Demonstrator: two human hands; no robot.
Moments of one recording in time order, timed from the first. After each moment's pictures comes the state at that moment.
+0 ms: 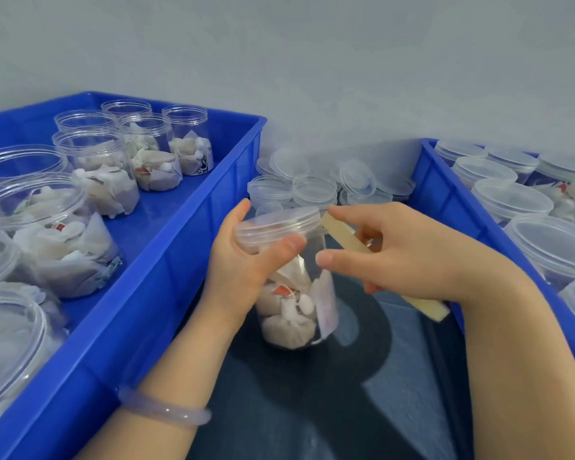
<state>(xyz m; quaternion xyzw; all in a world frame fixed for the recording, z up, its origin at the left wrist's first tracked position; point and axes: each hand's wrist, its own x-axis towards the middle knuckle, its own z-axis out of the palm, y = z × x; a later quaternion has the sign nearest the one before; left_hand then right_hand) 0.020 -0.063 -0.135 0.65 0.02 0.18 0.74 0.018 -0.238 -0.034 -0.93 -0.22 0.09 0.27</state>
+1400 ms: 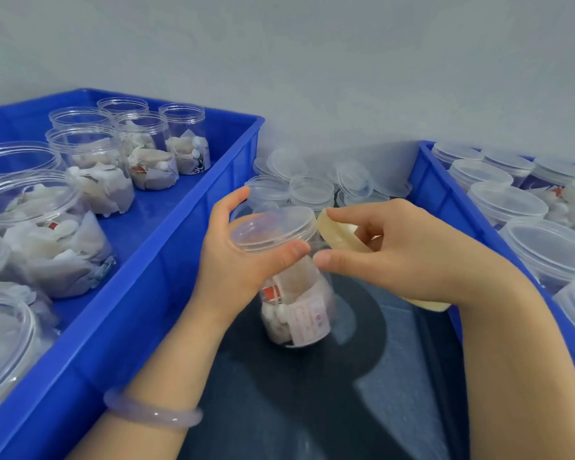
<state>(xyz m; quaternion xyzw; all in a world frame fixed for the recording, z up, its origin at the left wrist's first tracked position) 0.015 -0.061 -0.128 0.69 -0.01 0.20 0.70 0.020 -0.241 -0.034 -0.94 -0.21 0.06 0.27</state>
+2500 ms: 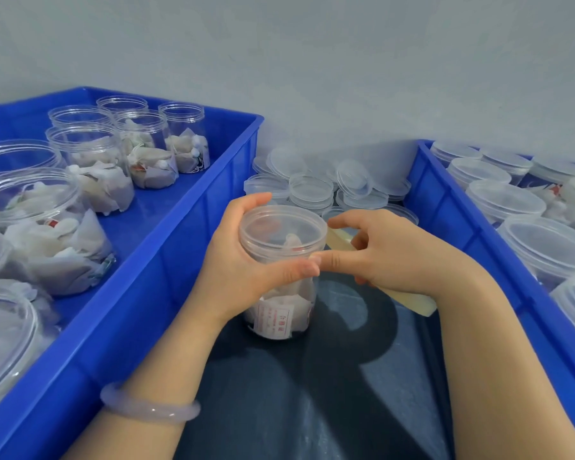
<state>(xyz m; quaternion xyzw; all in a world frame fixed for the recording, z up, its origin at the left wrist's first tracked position) 0.011 -0.059 -0.124 0.75 -0.06 0.18 0.63 0.038 -0.237 -0.053 -0.94 -0.19 0.09 0.26</state>
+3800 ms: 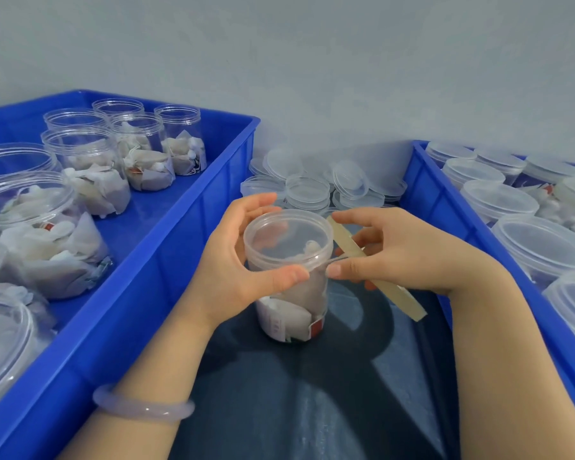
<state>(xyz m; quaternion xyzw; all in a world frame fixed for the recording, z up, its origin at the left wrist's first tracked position) 0.006 -0.054 -0.122 0.73 -0.15 0.16 0.65 0.040 -0.254 -0.051 -0.91 -0.18 0.15 0.36</state>
